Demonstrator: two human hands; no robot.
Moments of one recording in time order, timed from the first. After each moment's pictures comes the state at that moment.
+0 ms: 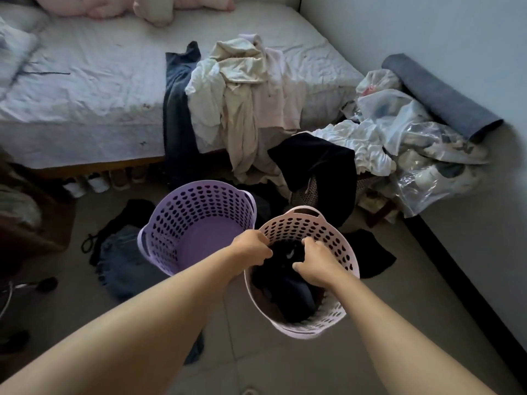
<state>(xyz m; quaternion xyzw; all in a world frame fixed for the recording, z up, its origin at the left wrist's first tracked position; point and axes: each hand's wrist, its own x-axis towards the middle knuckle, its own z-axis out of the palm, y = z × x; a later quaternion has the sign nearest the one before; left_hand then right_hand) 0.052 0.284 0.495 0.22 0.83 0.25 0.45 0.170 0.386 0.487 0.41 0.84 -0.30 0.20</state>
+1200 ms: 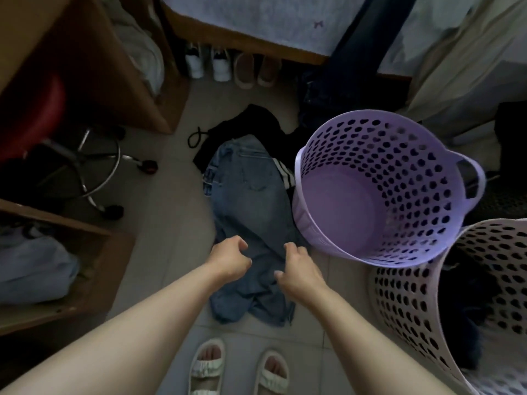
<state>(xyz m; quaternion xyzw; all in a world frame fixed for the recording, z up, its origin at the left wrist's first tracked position) -0.164 -0.095 0.155 -0.08 0.84 0.30 0.45 -0.101 0.044 0.175 0.22 0.87 -0.26 0.35</state>
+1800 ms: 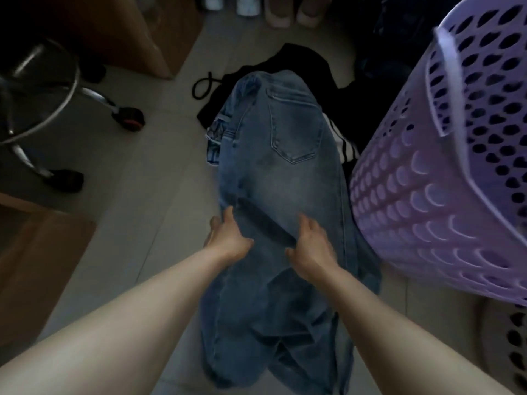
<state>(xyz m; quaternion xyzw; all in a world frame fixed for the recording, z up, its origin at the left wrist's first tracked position) -0.227 -0.120 -0.158 -0.12 0.88 0.27 0.36 -0.178 0.032 -0.149 0.16 0.92 -0.22 0.27</state>
